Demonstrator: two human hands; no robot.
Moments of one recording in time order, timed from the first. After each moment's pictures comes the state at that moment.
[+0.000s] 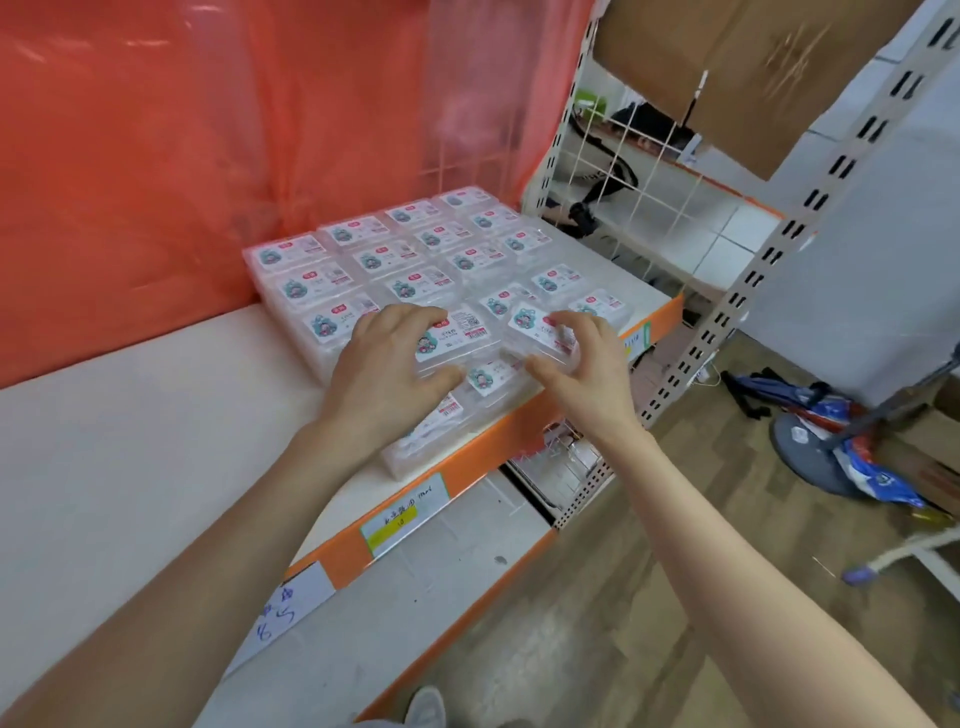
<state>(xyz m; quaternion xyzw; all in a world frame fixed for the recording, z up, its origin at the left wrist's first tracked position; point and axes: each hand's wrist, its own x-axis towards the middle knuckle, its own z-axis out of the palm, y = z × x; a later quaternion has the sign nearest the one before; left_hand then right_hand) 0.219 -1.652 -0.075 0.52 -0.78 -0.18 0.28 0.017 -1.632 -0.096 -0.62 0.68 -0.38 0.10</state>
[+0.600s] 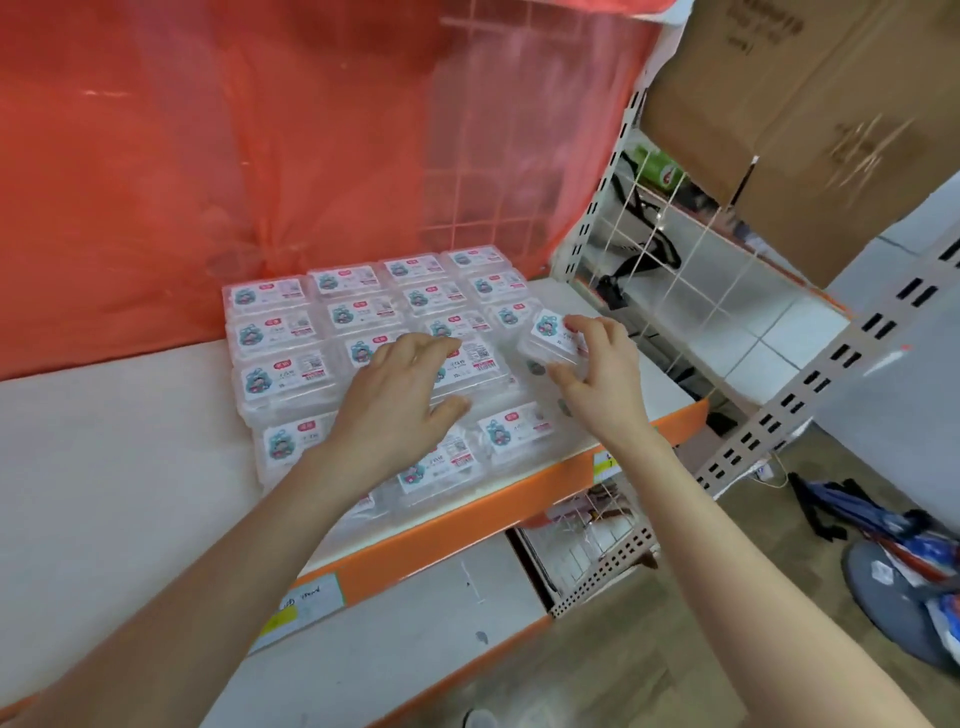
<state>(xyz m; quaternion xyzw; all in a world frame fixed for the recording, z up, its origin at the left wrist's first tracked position) 0.139 -1.696 -0.068 0.59 -0.77 -0.10 0.21 -0.072 -1.745 -0.085 -0.70 0.63 -0.32 0.10</state>
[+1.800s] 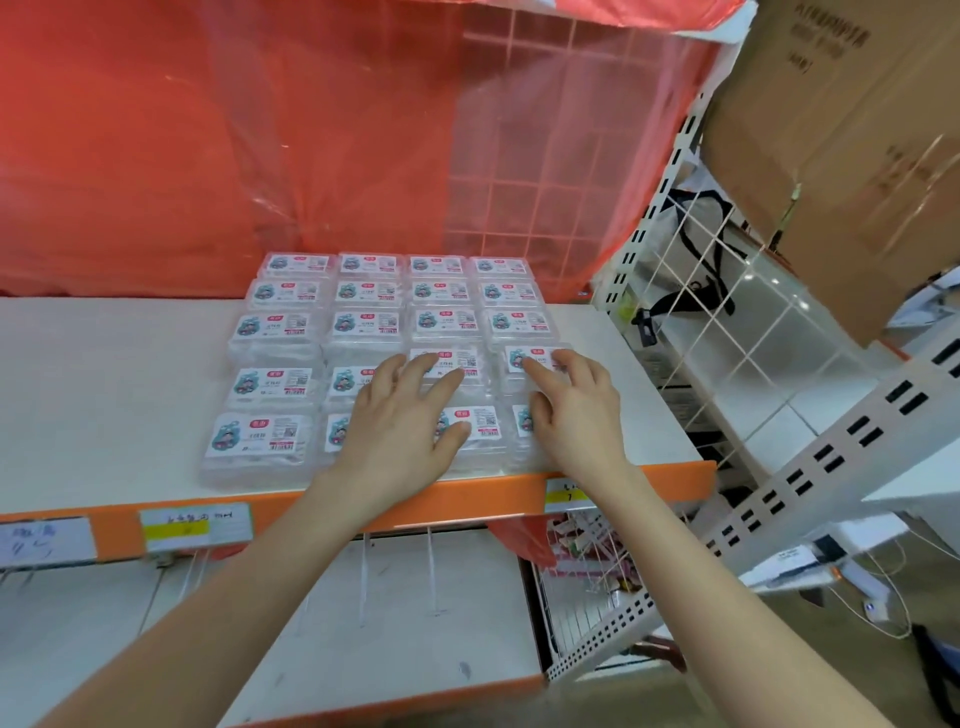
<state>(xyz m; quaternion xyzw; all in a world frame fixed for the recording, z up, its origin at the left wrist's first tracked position) 0.058 -1.674 -0.105 0.73 -0.66 -0.02 0.17 -0.112 -1.759 -0.106 -0.84 0.50 -0.21 0.03</state>
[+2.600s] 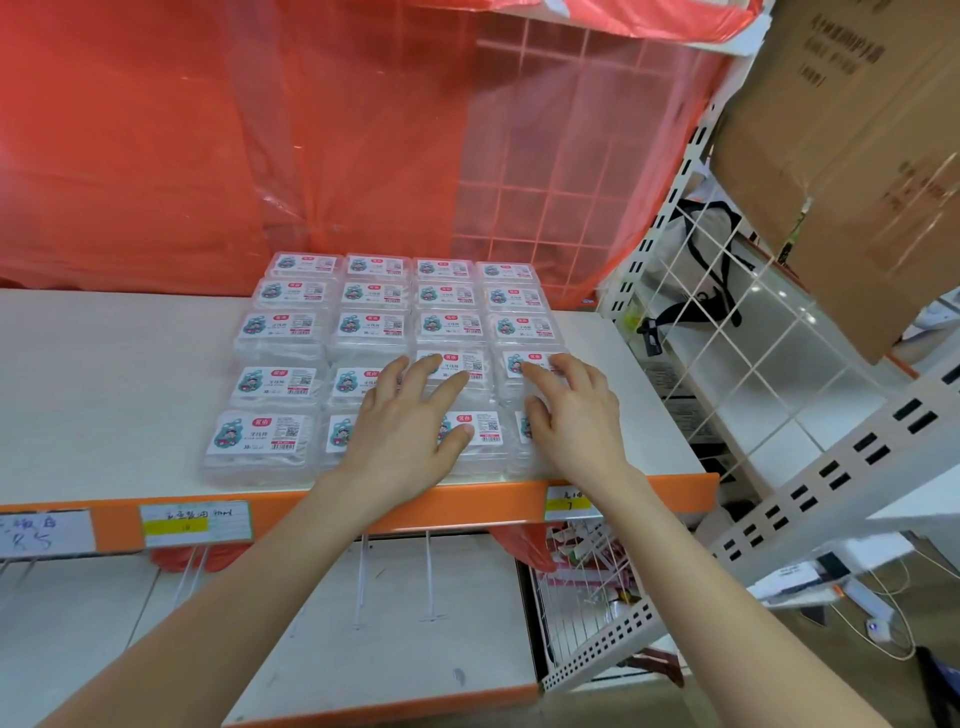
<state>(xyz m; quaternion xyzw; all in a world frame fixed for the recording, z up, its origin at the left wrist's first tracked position) 0.056 -1.676 -0.105 0.74 -0.65 -0.04 0.17 -0.109 -1.761 -0.102 -0.85 0.50 -0.19 0.06</state>
